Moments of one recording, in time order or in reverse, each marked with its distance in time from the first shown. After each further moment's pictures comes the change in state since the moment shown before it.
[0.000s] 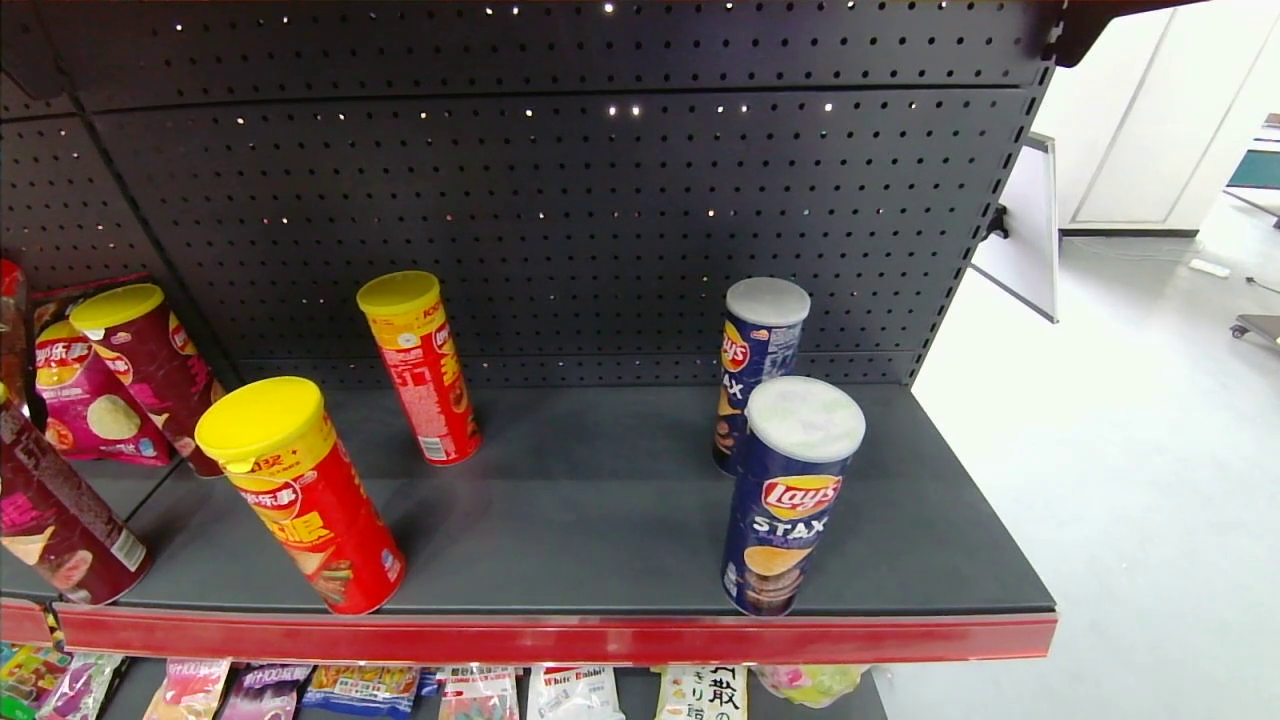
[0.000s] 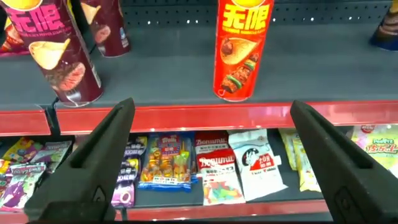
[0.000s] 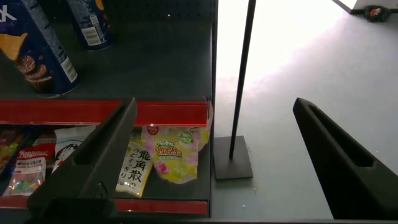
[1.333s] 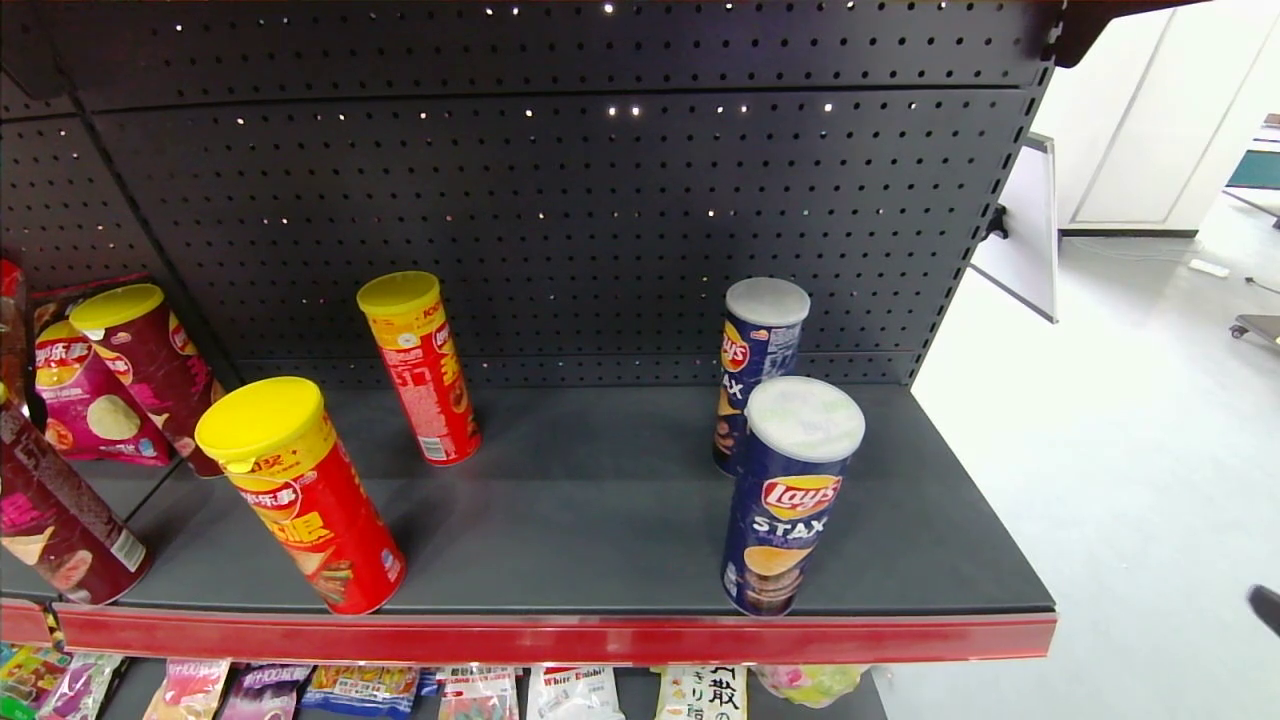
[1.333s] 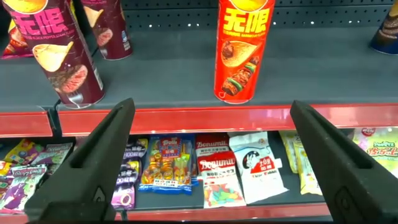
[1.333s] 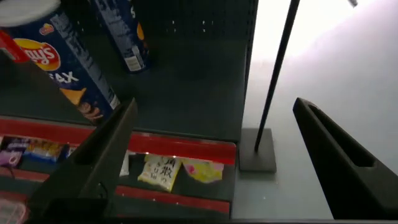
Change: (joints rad) left arm 0.001 -0.009 0.000 -0.001 0.000 0.000; right arm 0.184 0.598 -0.375 -0.036 -0.031 0.055
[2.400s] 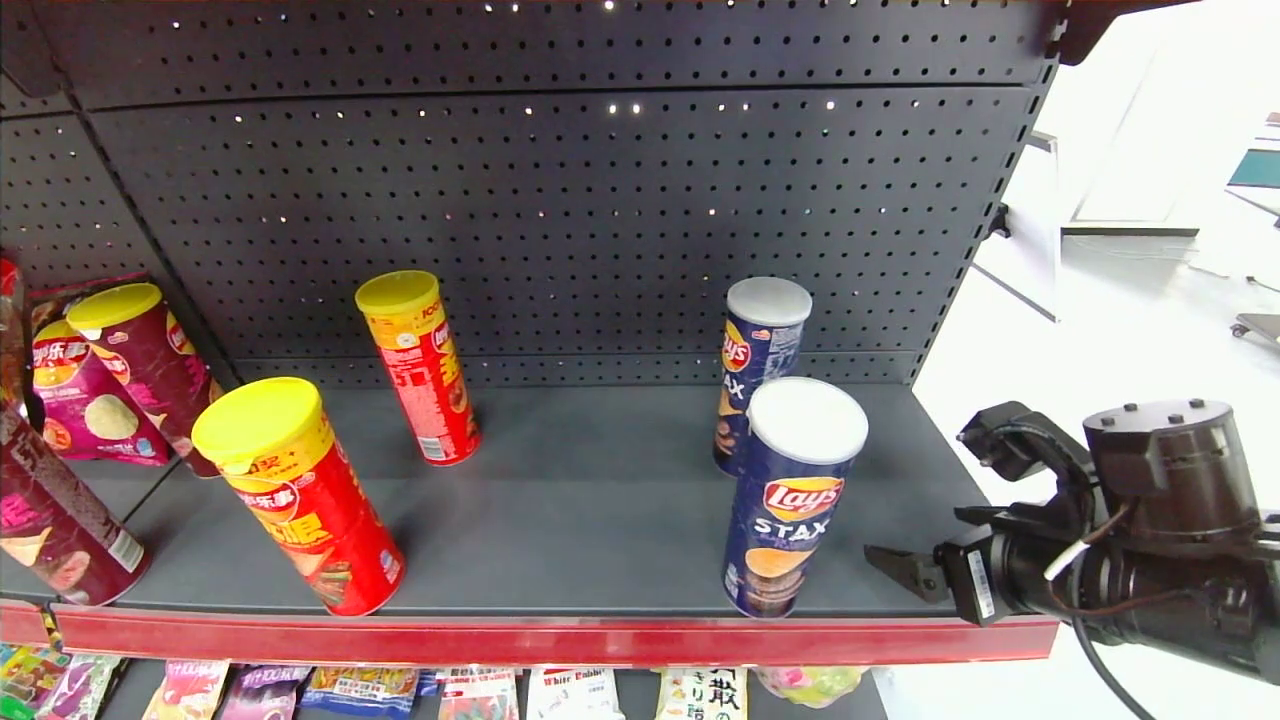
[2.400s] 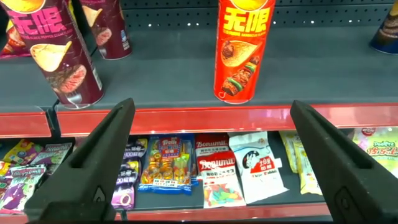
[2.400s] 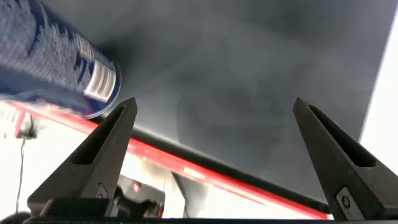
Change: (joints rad) left arm 0.000 0.000 0.000 0.000 0.000 0.000; right arm 0.264 0.906 -0.113 -0.324 -0.086 -0.022
